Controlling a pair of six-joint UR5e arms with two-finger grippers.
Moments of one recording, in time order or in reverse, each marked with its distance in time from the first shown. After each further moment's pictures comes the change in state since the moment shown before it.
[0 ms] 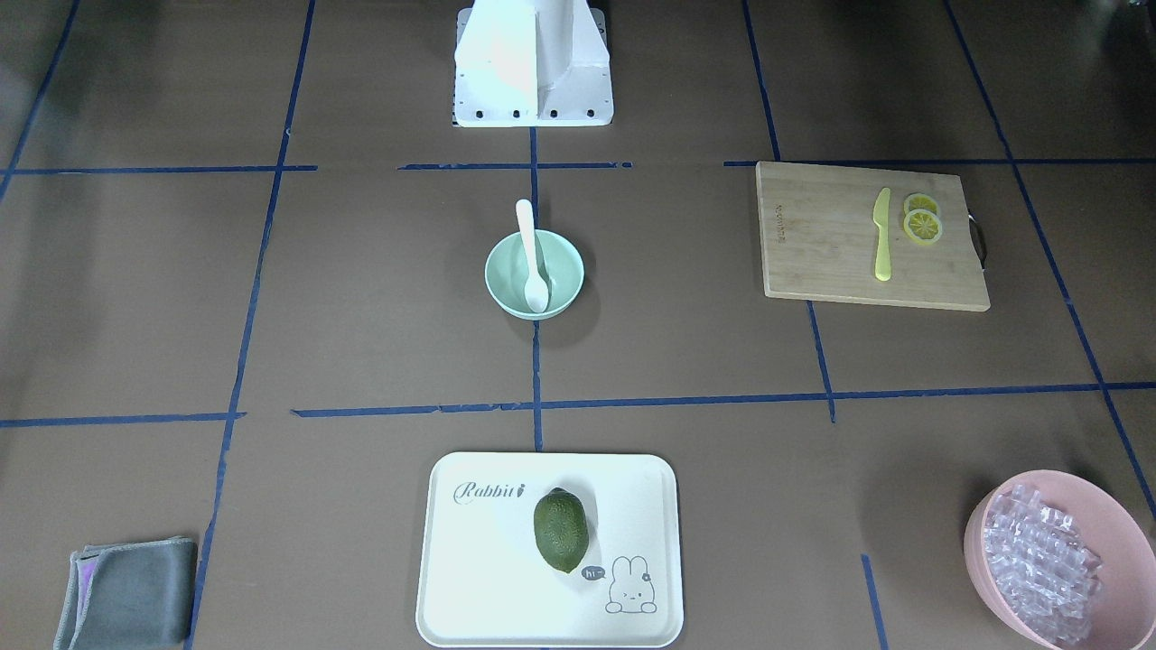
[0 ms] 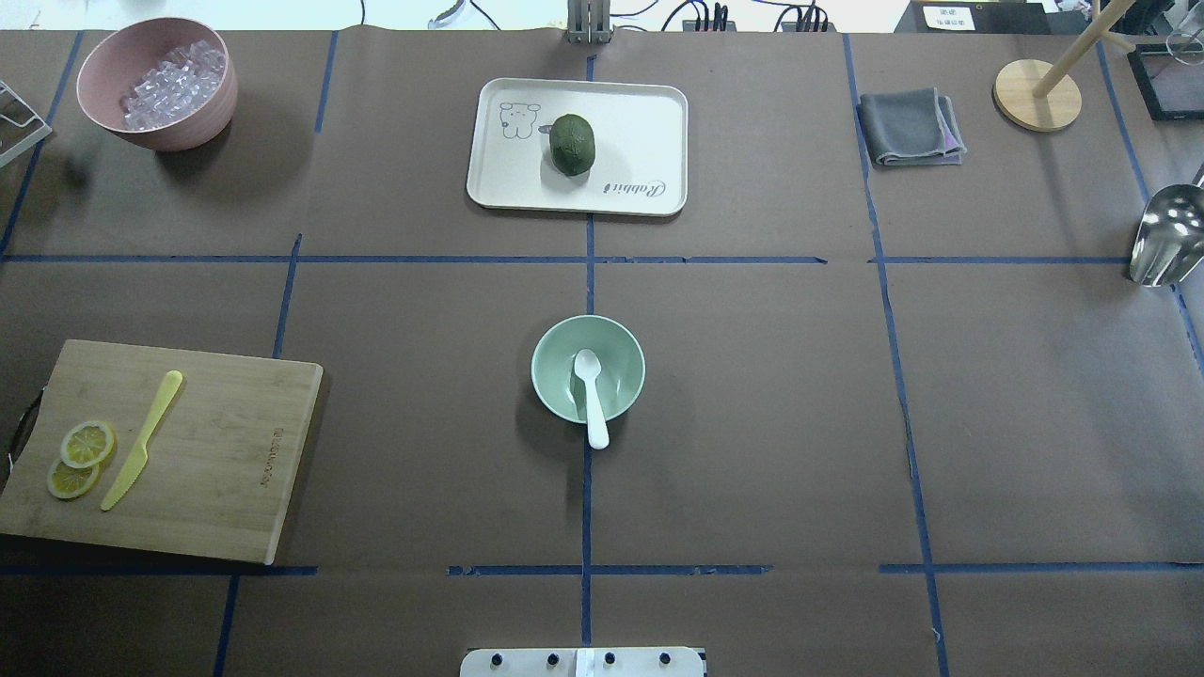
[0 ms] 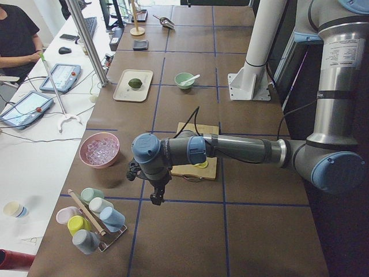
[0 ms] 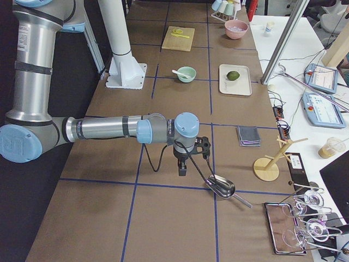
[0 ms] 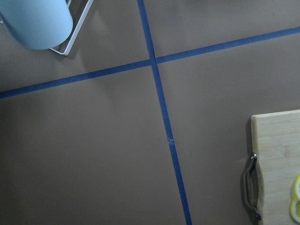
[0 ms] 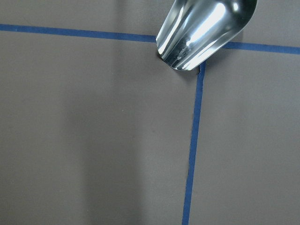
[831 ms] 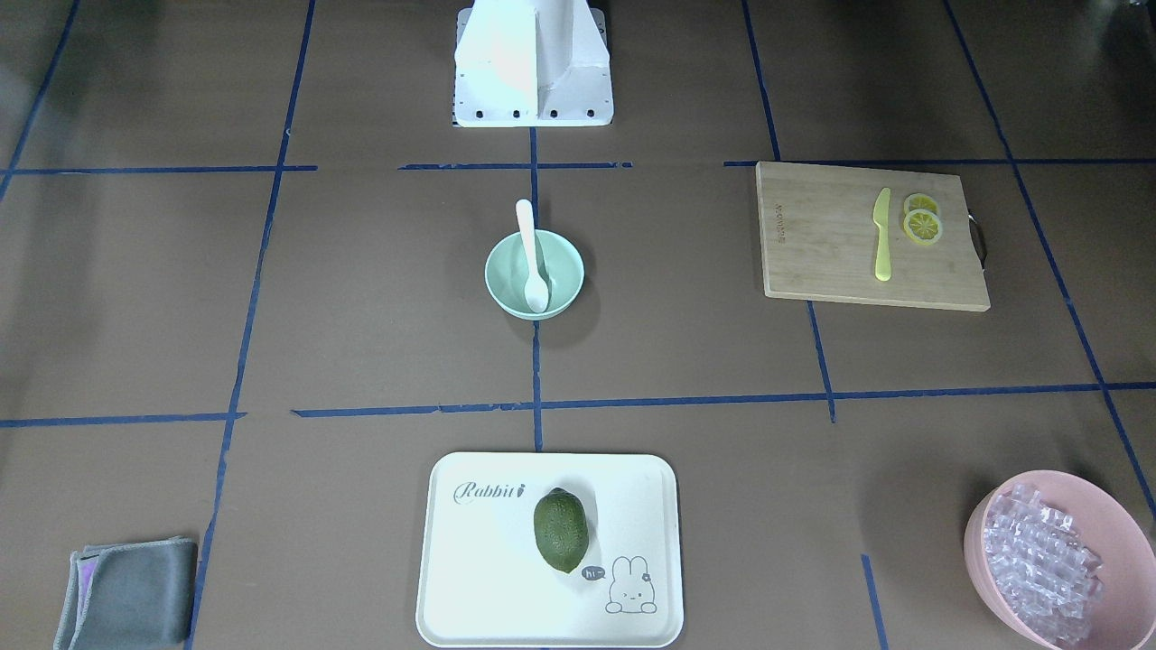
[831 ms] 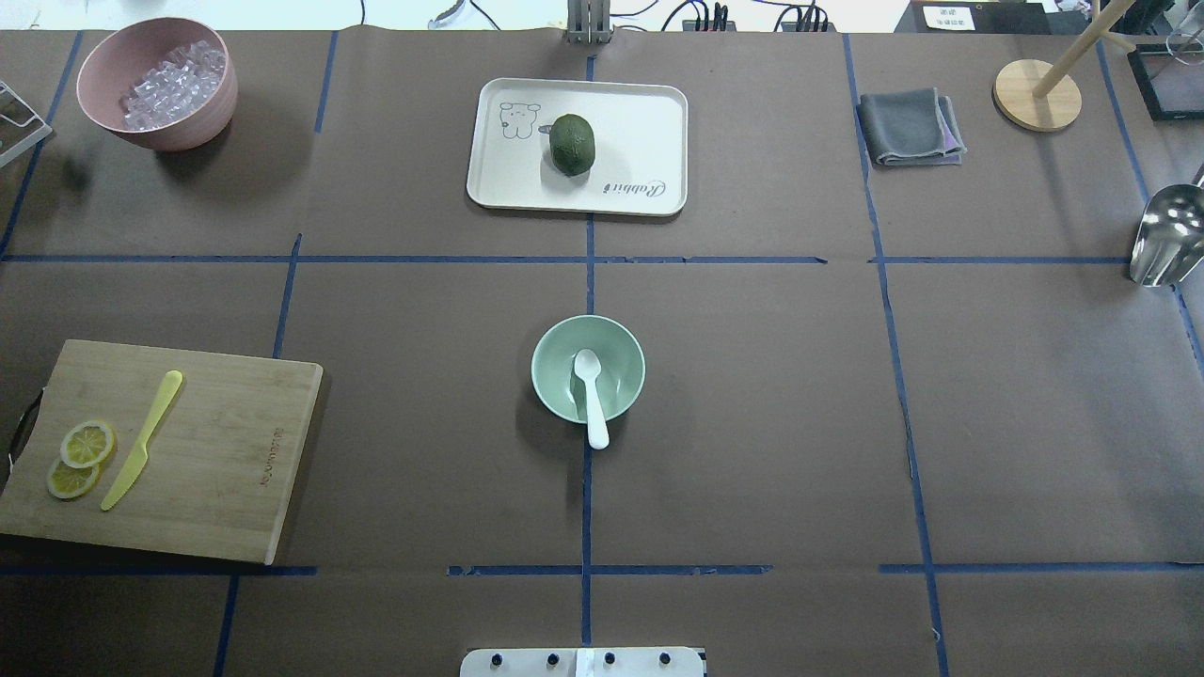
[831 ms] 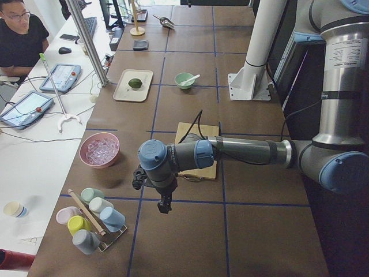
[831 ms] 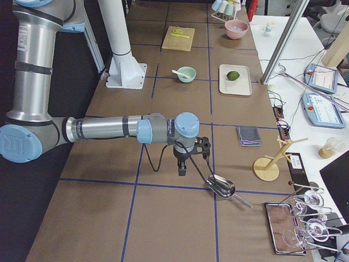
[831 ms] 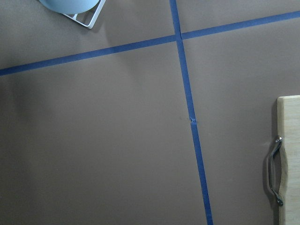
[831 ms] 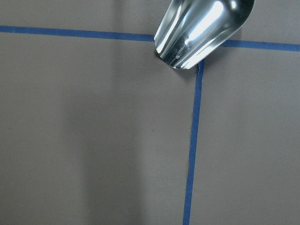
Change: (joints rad) left arm 0.003 0.000 -0.005 0.044 0.033 -0.004; right arm 0.000 0.002 0.000 -0.007 -0.001 0.011
